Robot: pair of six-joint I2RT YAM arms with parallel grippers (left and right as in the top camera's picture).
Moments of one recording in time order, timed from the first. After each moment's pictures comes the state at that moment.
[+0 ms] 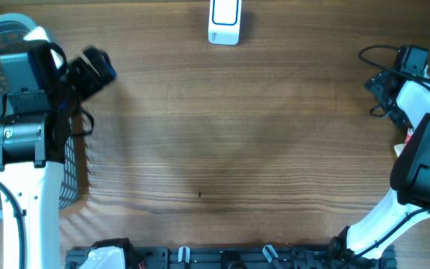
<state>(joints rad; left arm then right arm) 0.08 1.24 1.40 -0.80 0.00 -0.49 -0.34 1.99 1.29 -0.44 0.25 0.60</state>
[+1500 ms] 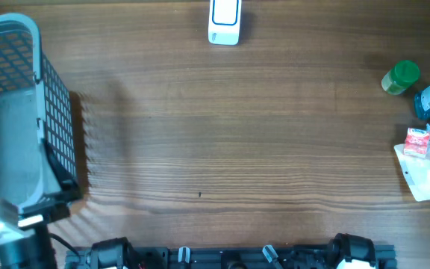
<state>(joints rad) 0.18 0.32 1.08 -0.53 -0.08 0.02 -0.21 0.45 1.40 -0.50 0.24 0.13</state>
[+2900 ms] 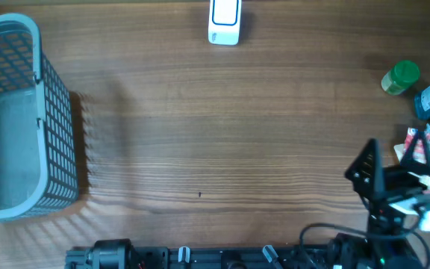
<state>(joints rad) 0.03 0.01 1.04 -0.22 -0.19 -0.01 -0.22 0.03 0.12 0.59 -0.20 0.48</state>
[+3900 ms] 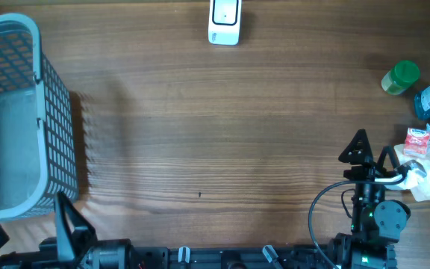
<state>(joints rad) 0.03 0.01 0.84 -0.29 -0.08 -0.04 -0.22 0.03 0.01 0.00 0.03 0.61</state>
